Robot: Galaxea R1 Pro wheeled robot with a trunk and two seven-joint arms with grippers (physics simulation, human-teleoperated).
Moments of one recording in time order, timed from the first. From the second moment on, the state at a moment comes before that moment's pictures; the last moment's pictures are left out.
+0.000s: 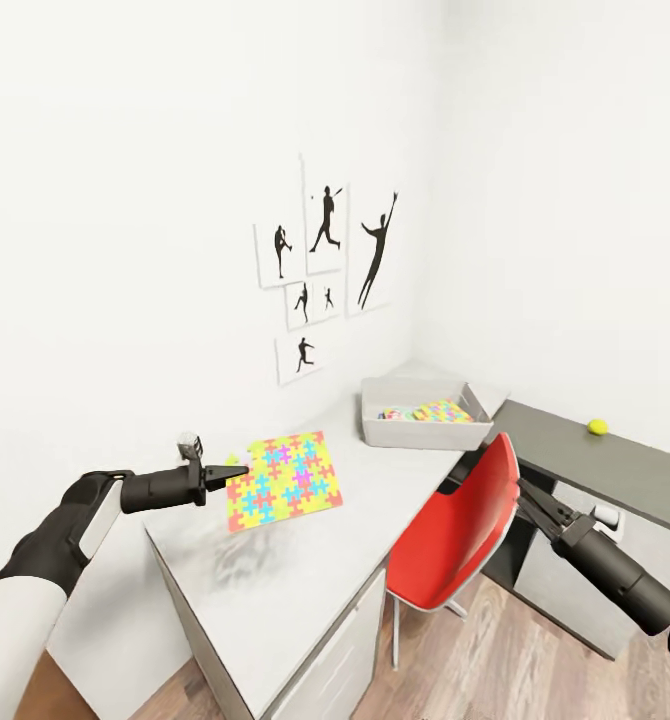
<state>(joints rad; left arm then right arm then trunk) -0.74 0.29 -0.02 -0.86 0.39 1.04 -1.30 -0.19 -0.09 -0.56 -1.55 -0.81 0.87 0.75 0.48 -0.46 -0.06</state>
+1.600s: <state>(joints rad) -0.74 0.29 -0.02 -0.86 0.39 1.04 -1.29 -0.19 -0.09 -0.56 -1.55 -0.81 0.87 0.75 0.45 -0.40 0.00</state>
